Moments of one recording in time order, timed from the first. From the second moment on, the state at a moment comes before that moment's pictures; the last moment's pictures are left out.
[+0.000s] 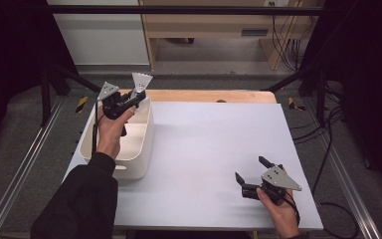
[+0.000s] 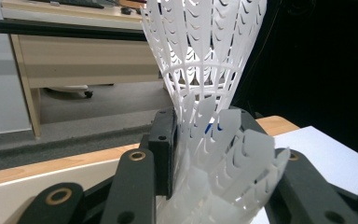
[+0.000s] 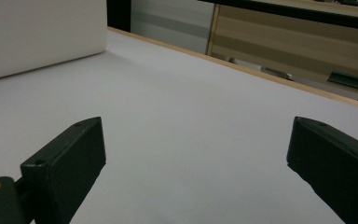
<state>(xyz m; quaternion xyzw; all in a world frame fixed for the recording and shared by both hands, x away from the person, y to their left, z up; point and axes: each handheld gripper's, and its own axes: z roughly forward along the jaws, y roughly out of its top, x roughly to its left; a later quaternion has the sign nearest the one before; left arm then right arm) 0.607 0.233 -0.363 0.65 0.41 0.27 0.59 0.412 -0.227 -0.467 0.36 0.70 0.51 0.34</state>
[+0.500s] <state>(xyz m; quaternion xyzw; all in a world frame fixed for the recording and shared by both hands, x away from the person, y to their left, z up) 0.609 0.231 -0.369 0.66 0.41 0.26 0.57 0.412 -0.227 -0.468 0.36 0.70 0.51 0.34</state>
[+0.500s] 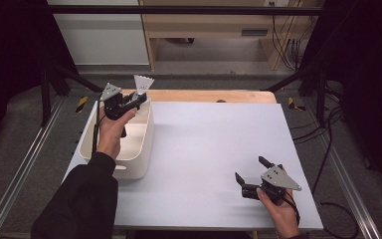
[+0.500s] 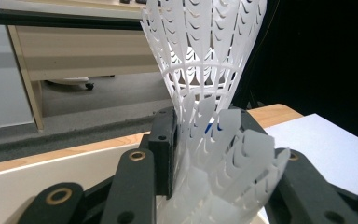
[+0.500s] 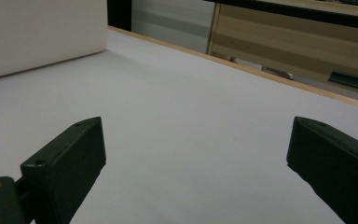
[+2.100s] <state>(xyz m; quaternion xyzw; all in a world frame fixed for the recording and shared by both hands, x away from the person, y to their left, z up) 0.611 0.228 -0.379 0.70 0.40 0.25 0.54 0.413 -0.226 -0.469 0.36 0.71 0.50 0.34</state>
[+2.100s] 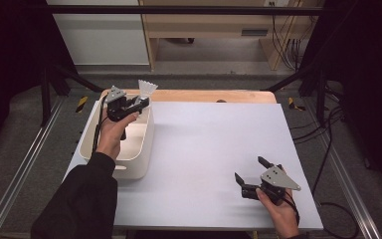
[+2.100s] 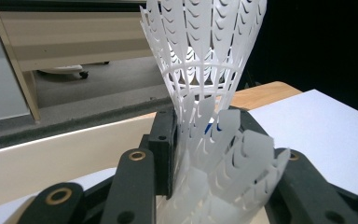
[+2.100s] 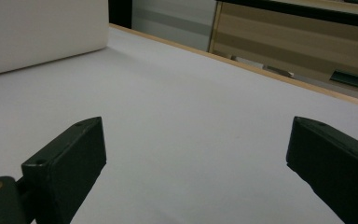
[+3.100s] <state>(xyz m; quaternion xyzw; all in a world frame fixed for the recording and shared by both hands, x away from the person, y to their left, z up) 0.613 0.232 -0.384 0.68 0.41 0.24 0.55 0.413 -0.225 -0.470 0.36 0.71 0.50 0.34</state>
